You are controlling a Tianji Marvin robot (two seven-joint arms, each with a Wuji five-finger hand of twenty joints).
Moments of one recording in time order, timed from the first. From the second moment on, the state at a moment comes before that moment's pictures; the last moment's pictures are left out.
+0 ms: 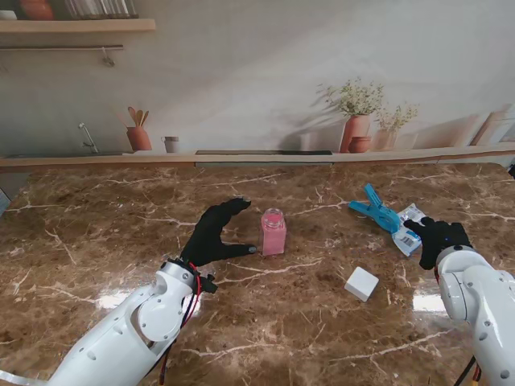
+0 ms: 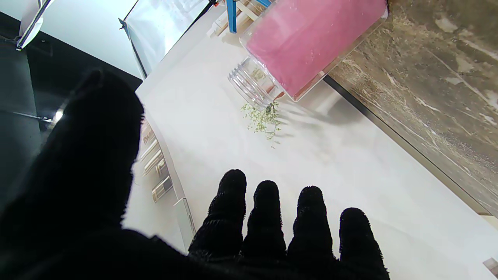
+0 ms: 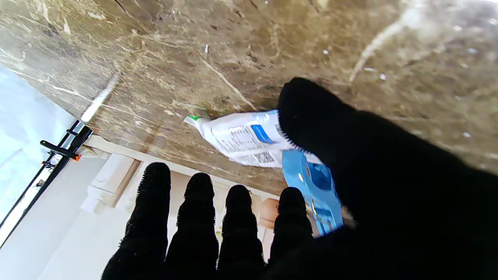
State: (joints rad) left arm 1.39 -1.22 -0.95 -1.29 0.43 -0.37 0.38; right arm -1.59 -1.01 1.54 -1.49 -1.35 0.09 0.33; left_hand 0.57 -0.58 0.42 -0.10 0.37 0.05 0.19 0.16 0.30 -0.01 0.22 0.21 0.21 0.05 0.12 0.38 -0.05 0.04 0.20 0.53; right_hand 0.62 -0.81 1.15 -0.07 0.17 -0.12 0.00 0.56 0.21 0.00 0.17 0.31 0.31 0.00 0.12 0.27 0.14 0.05 0.56 0.63
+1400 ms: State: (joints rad) left arm 1.38 -1.22 -0.96 -1.28 0.44 -0.36 0.37; right arm -1.07 -0.94 1.15 -0.97 -1.25 -0.08 0.29; left_hand 0.57 -0.58 0.49 -0.10 0.39 0.05 0.20 0.16 0.30 -0.01 0.22 0.21 0.22 0.05 0.12 0.38 -0.05 0.03 0.23 0.53; right_hand 0.49 -0.77 1.11 -0.10 0.17 -0.01 -0.02 0.51 0.19 0.01 0.12 0.13 0.28 0.00 0.14 0.23 0.20 0.04 0.63 0.59
